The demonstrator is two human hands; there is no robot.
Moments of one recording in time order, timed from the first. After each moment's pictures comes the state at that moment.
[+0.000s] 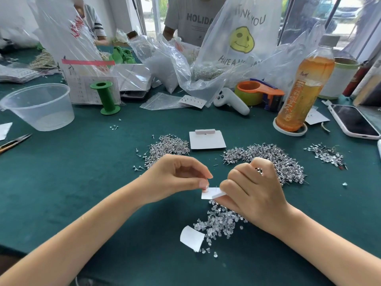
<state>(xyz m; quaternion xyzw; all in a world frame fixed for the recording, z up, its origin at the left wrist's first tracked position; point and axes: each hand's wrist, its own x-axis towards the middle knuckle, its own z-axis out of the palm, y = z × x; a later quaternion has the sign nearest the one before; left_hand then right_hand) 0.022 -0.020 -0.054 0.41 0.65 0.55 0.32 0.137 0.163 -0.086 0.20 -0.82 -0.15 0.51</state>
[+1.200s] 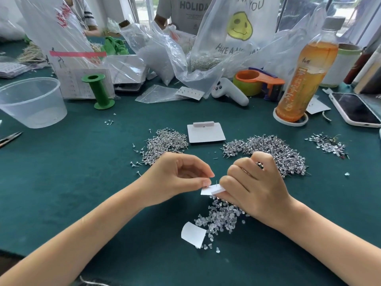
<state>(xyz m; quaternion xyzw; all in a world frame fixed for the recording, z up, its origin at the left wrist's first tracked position) 0.026 -0.018 -0.061 0.44 0.67 0.53 0.29 0.138 0.160 -0.085 0.21 -0.82 -0.17 0.51</state>
